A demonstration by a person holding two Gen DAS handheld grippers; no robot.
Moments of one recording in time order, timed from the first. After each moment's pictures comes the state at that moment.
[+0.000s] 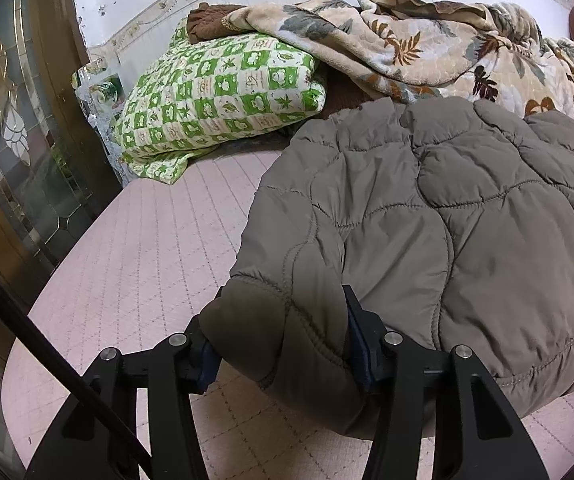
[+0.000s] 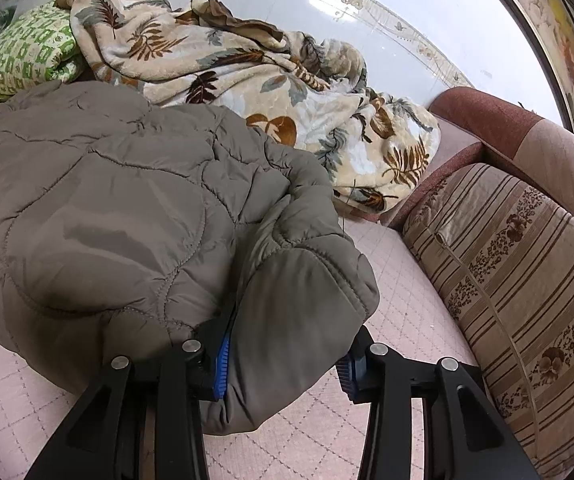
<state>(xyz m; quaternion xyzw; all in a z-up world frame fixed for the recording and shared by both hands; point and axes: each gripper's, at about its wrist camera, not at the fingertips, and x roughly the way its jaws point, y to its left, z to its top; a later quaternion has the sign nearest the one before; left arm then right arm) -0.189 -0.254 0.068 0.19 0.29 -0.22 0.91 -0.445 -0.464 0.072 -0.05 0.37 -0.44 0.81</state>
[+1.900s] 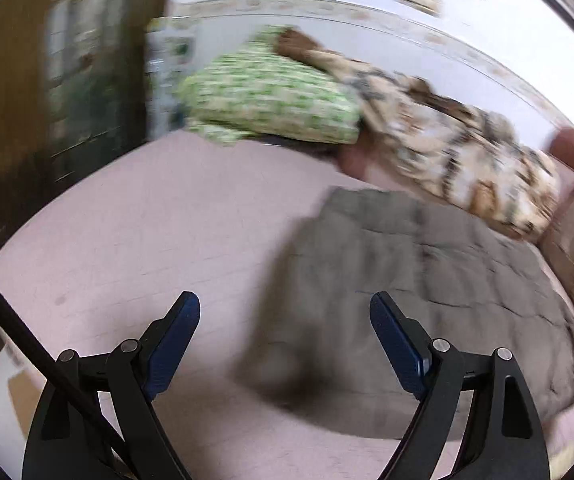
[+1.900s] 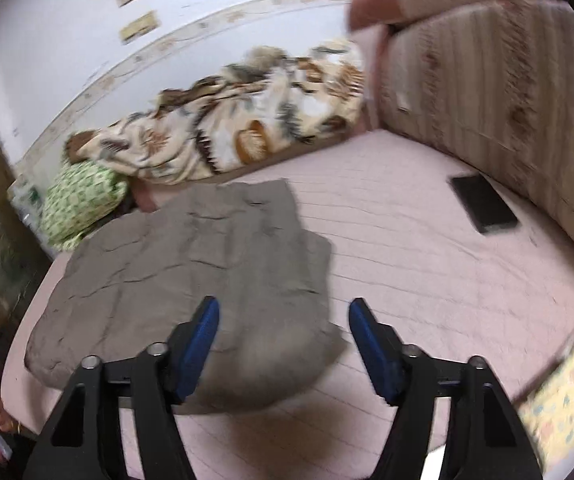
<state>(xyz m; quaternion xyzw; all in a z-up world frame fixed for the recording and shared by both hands) -0.315 -0.033 0.116 0.02 0.31 -0.29 0.90 -0.682 -0.353 0.114 0.26 0.24 -0.35 0.87</state>
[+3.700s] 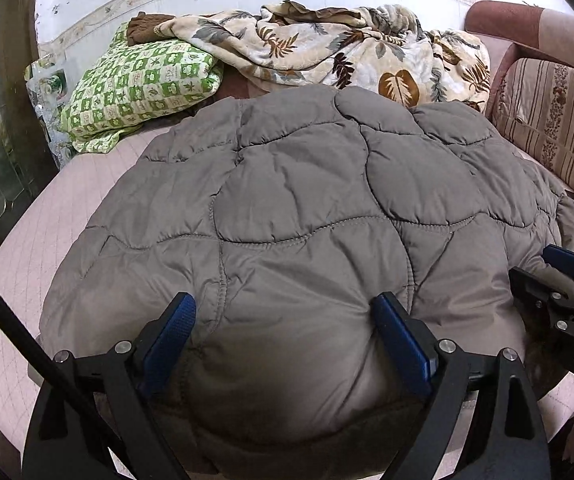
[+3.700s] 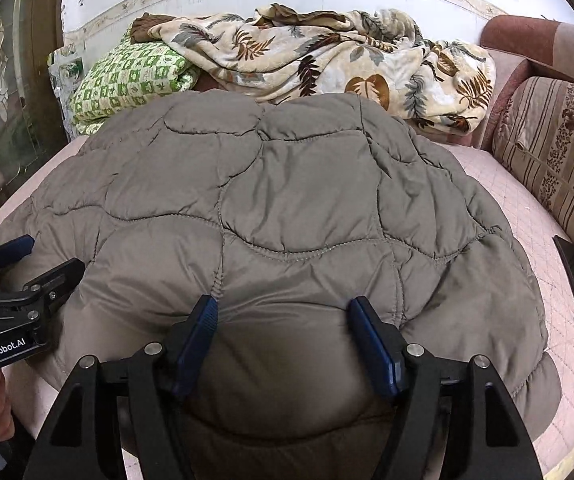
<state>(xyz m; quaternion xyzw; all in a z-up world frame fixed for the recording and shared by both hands) -0.381 -0.179 0.055 0.17 0.31 -0.37 0.86 -0.525 -0.304 0.048 0.13 0.35 -0.28 0.88</state>
